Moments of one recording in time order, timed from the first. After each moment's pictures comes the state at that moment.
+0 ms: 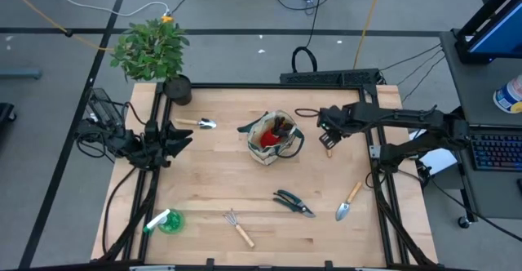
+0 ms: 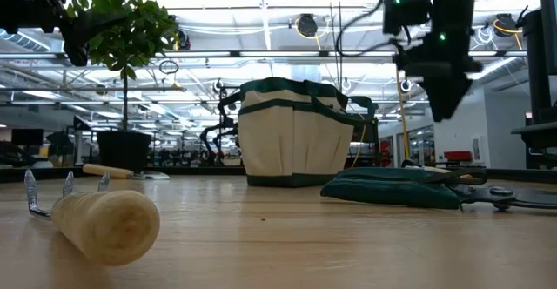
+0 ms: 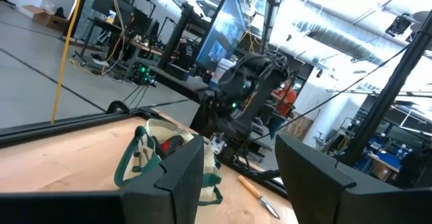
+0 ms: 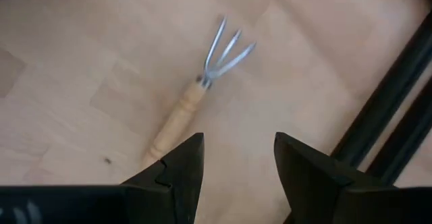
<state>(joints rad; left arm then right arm) -0.39 0.01 0.13 0.13 -0.61 -0.34 -0.28 1.27 0.92 -1.15 0.29 0.63</state>
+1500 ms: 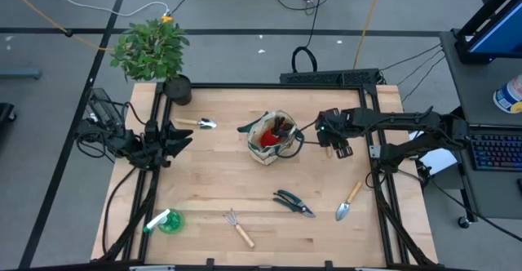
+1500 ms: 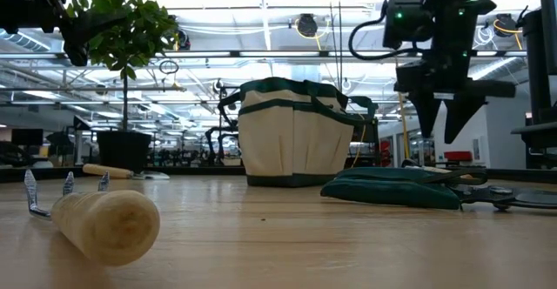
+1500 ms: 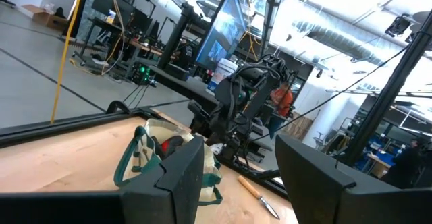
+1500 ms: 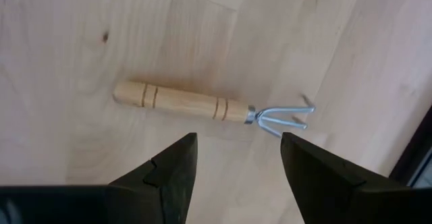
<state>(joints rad) -0.39 0.01 0.13 0.13 -0.61 -0.34 -0.28 1.27 0.81 -0.92 0.21 -0.60</state>
